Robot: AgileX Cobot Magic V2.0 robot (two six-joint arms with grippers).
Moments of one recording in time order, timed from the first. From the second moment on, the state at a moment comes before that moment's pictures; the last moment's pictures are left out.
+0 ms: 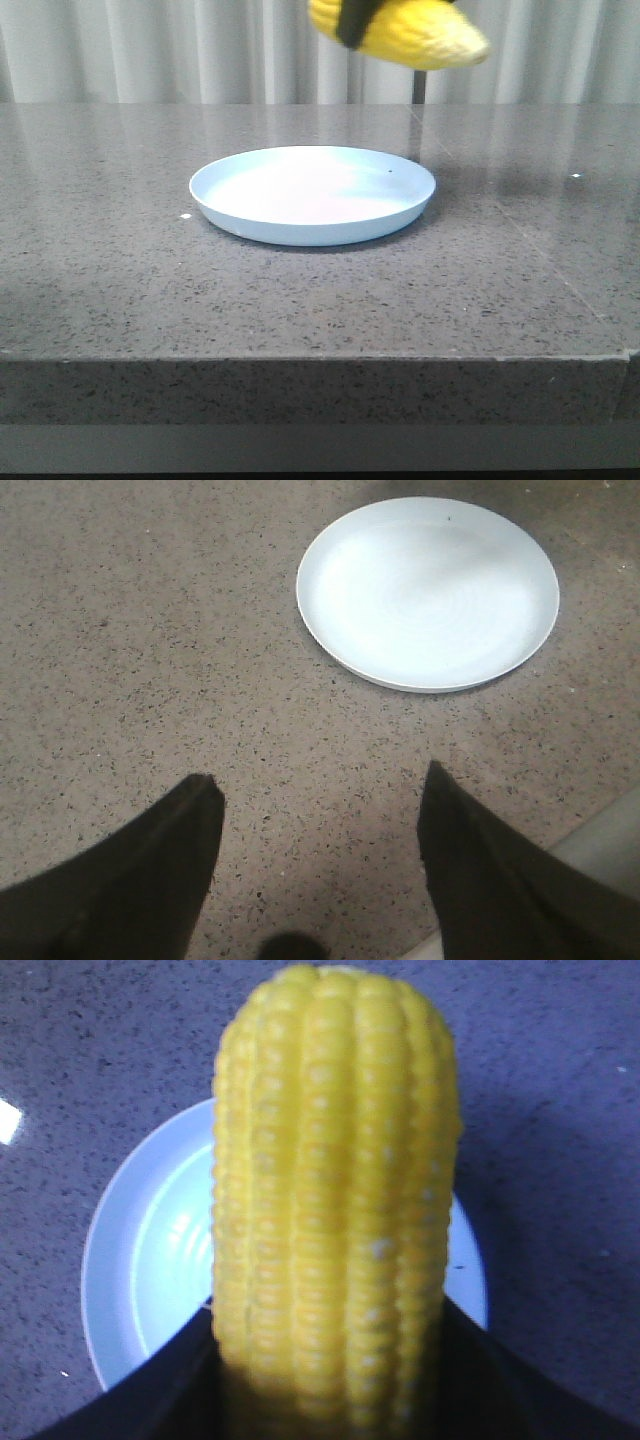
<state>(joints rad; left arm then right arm) -0.59 0.78 -0.86 0.10 0.79 -0.02 0.45 1.81 -1.81 0.21 1.08 0.01</state>
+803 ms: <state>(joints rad) -0.59 0.78 -0.86 0.10 0.79 -0.02 0.49 1.97 -1.79 0.27 0.96 0.16</state>
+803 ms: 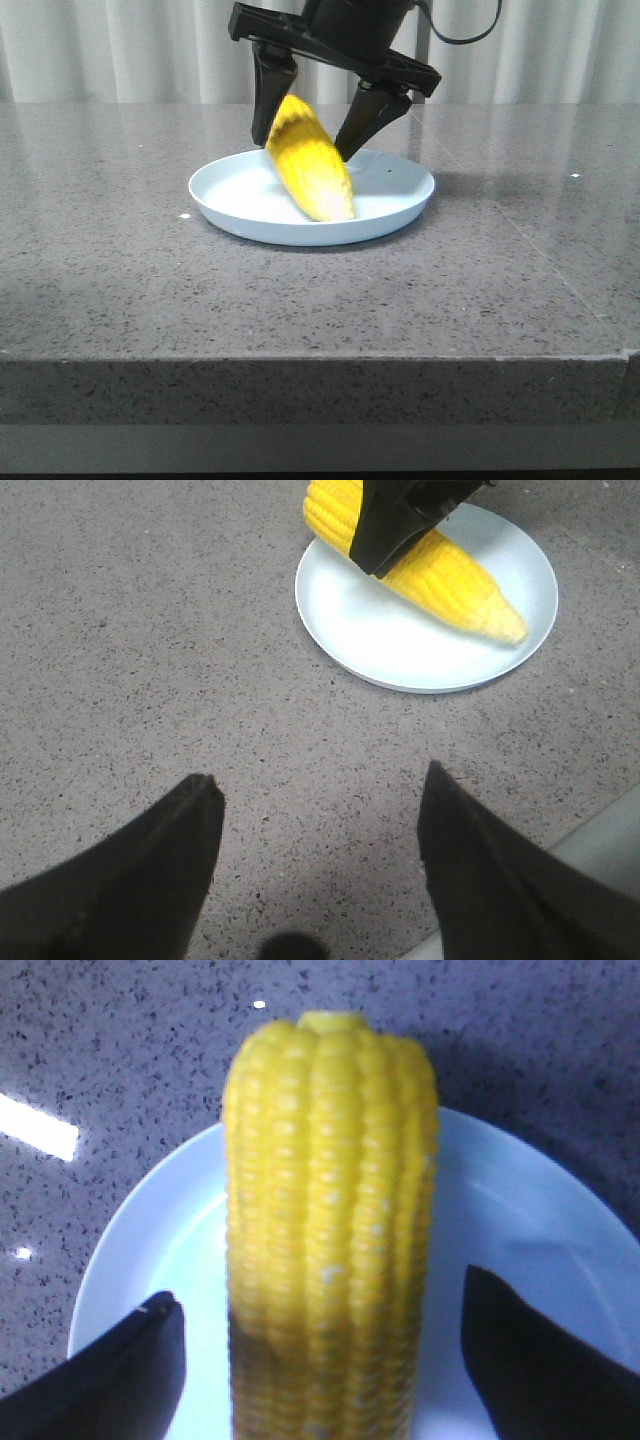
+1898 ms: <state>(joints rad) -0.59 0.78 -0.86 0.10 0.79 -0.03 0.49 1.16 -1.37 0.00 1.04 -0.07</state>
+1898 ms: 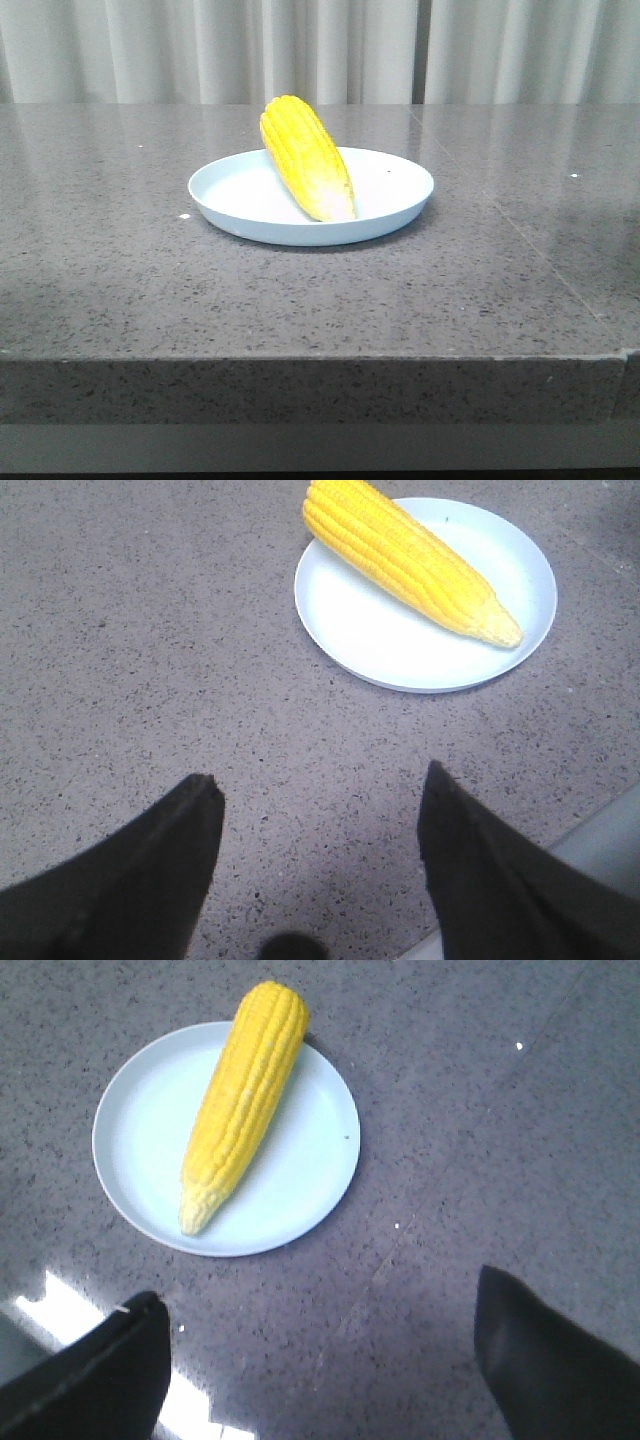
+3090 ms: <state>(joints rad) -0.59 0.78 -0.86 0.10 0.79 -0.03 0.49 0.64 -0.98 0.02 1.05 -0.02</state>
